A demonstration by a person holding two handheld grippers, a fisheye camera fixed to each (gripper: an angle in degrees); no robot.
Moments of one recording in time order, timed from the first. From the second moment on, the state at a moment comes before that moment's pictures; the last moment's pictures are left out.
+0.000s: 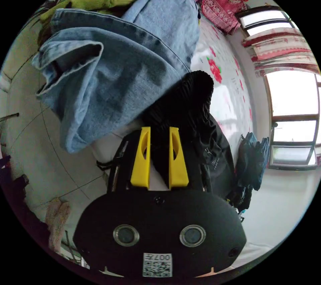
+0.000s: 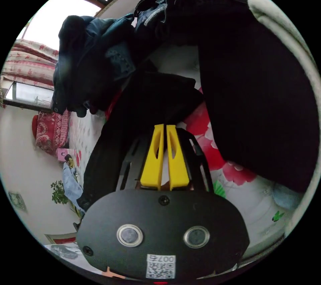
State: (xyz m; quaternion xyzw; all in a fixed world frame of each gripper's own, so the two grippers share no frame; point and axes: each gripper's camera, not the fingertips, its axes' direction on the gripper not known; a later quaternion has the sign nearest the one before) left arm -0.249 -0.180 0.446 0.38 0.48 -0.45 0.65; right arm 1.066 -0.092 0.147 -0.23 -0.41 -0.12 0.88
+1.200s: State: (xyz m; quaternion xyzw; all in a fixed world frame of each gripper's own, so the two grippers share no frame) left arm -0.217 -0.233 0.312 0.36 0.25 -0.27 0.85; right arm 1.243 0.051 0.169 -0.17 -0.25 -0.20 0.93
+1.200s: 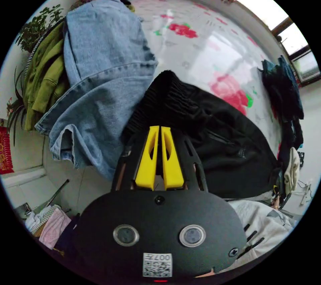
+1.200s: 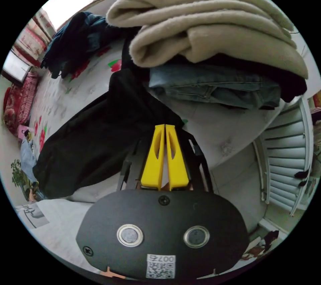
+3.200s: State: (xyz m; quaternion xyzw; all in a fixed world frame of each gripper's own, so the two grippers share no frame) left arm -0.198 -0.309 0.177 0.44 0.23 -0.12 0.86; right arm 0.895 0.182 0.067 -0.09 -0.30 -0.62 0.72
